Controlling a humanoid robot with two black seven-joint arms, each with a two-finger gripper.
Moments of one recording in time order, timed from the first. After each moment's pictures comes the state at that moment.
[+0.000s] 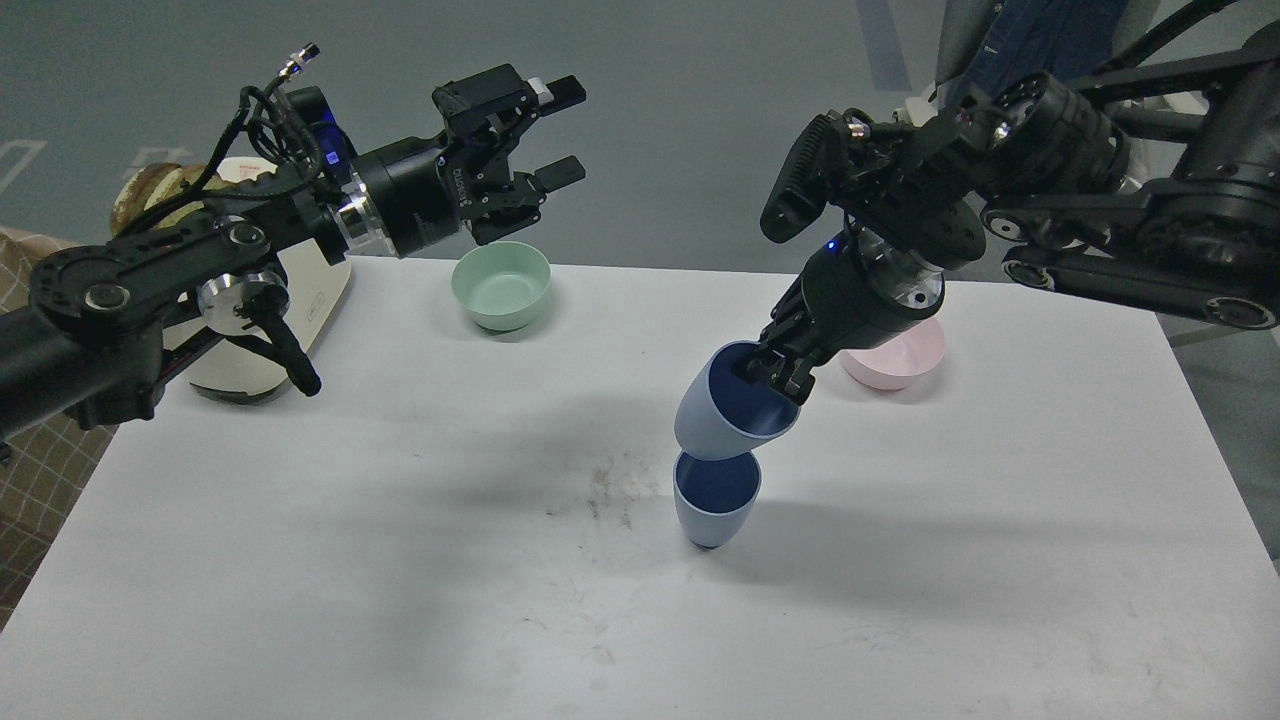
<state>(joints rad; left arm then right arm) -1.04 0.58 -0.28 -1.03 0.45 -0.49 -0.49 1.85 -0.33 -0.54 1.30 -1.46 0.49 0.49</state>
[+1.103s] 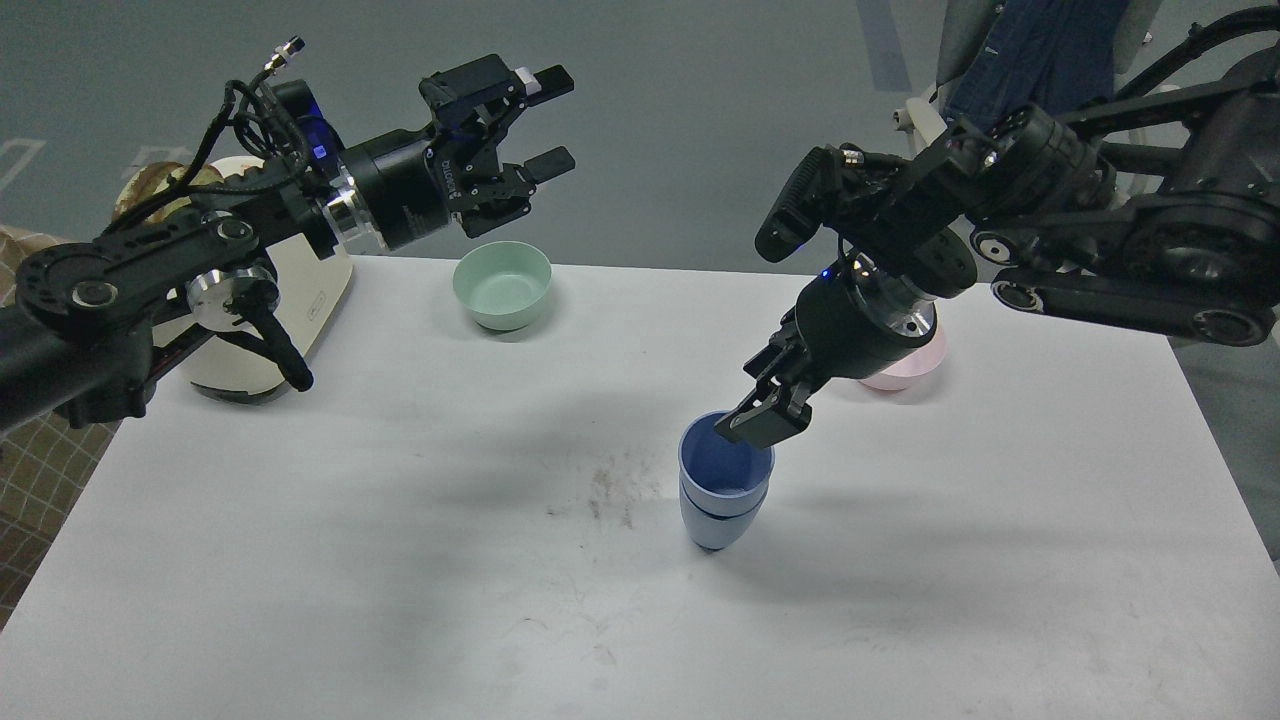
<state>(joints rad) -1.04 0.59 -0.29 -1.03 0.45 -0.49 -0.49 1.86 -0.33 -0.57 1.28 -1.26 0.49 0.49</state>
